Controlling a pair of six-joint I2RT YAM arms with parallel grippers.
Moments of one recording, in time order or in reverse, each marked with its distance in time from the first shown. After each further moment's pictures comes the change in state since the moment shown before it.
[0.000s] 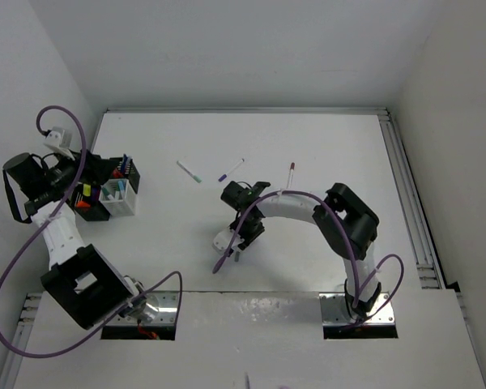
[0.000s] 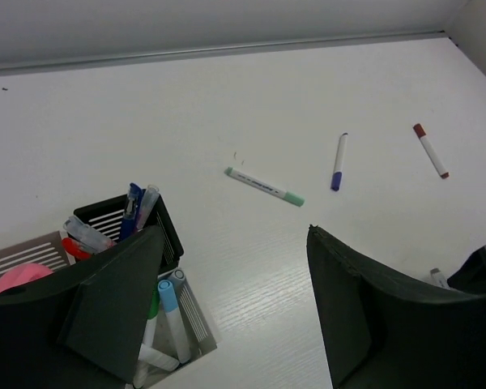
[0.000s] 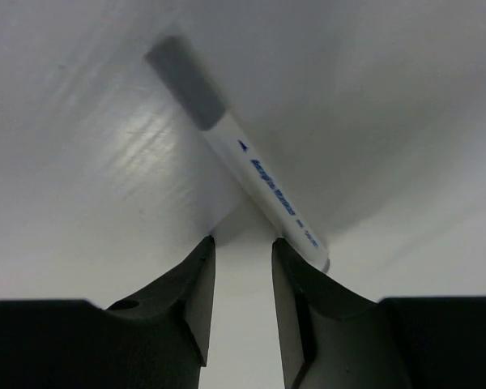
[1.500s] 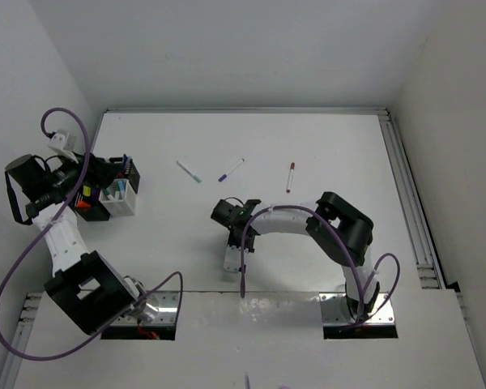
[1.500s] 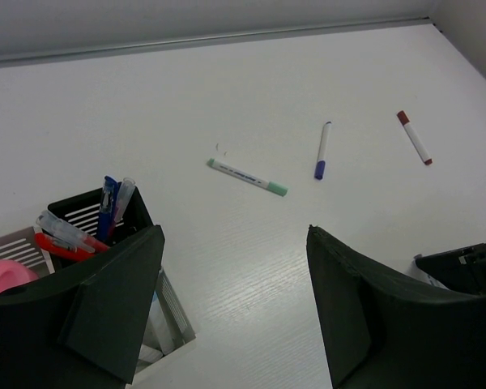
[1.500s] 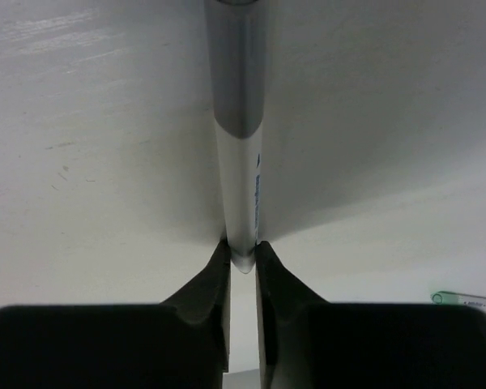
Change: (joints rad) left arm -0.011 -0.050 0.000 -0.119 0.025 0.067; right arm 0.124 0.016 -0.055 0.137 0.332 -0.473
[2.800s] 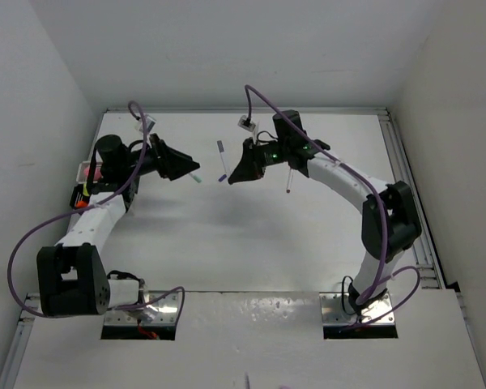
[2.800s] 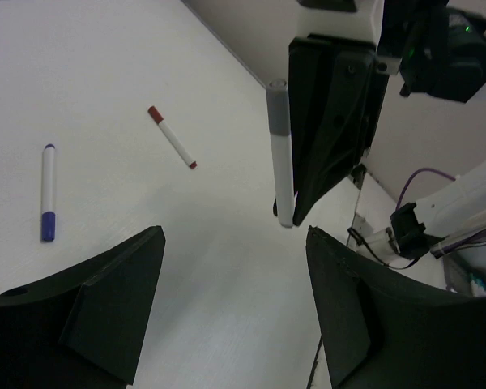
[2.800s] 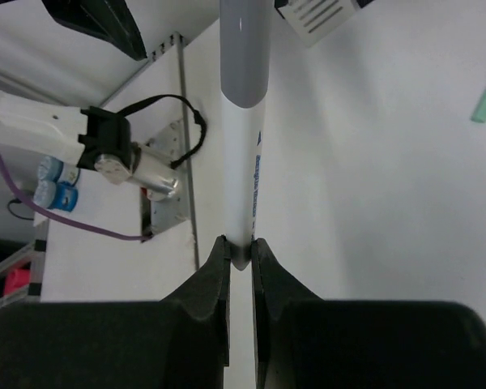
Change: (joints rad) left arm -0.650 0.103 -0.121 0.559 -0.044 -0.671; right arm -0.520 -0.216 0.151 0.444 -1.077 2.056
